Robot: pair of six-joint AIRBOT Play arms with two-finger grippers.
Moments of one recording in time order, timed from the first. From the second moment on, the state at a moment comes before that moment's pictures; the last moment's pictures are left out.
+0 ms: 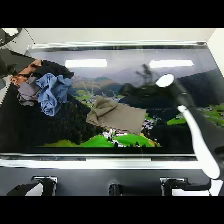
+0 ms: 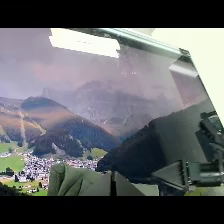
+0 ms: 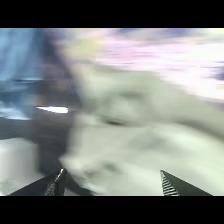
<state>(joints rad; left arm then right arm) 0.15 -1.06 1.53 0.80 -1.18 -1.43 0.13 -1.57 1.42 -0.83 1.06 1.53</state>
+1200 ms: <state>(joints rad) 0.11 -1.05 1.52 0.81 -1.16 -1.42 -0.19 -1.54 1.66 -0.70 1.35 1.59</state>
